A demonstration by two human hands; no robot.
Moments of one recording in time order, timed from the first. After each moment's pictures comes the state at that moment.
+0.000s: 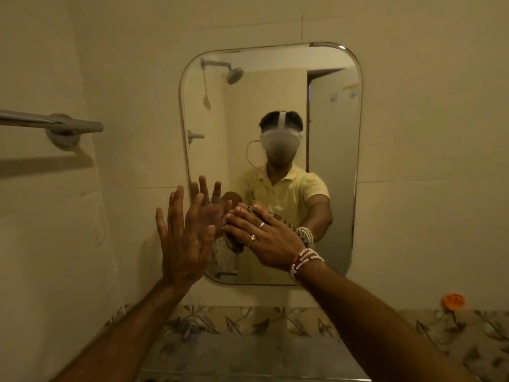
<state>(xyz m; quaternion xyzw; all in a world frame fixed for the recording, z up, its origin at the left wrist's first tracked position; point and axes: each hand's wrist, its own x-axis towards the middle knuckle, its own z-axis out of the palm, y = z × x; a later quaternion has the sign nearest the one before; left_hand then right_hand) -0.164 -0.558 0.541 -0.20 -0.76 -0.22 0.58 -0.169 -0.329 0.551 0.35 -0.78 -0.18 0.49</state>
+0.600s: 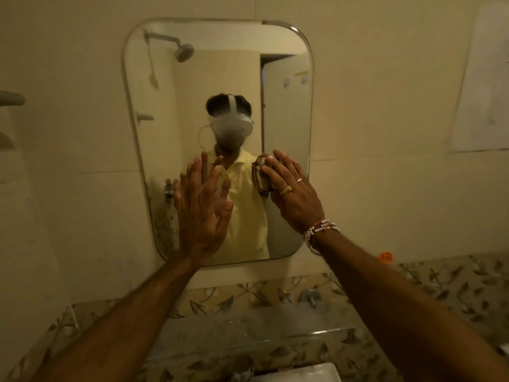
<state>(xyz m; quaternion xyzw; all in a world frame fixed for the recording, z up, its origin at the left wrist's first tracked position) -0.157 -0.457 0.556 -0.31 -0.71 -0.28 0.56 -0.111 -0.228 0.584 0.18 -0.79 -0.03 0.59</state>
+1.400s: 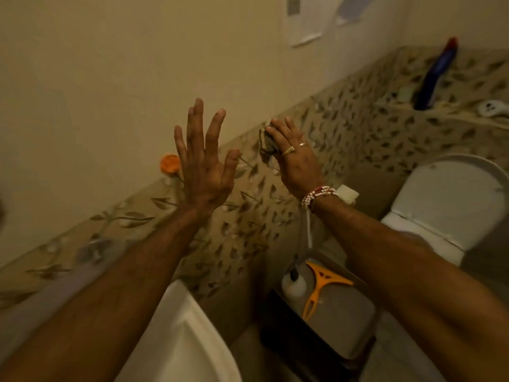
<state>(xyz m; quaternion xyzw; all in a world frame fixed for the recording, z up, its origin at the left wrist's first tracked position) -0.006 -0.018 0.402 -0.56 -0.65 -0.38 0.34 0.146 0.136 0.364 -0.19 -0.87 0.06 0.46</state>
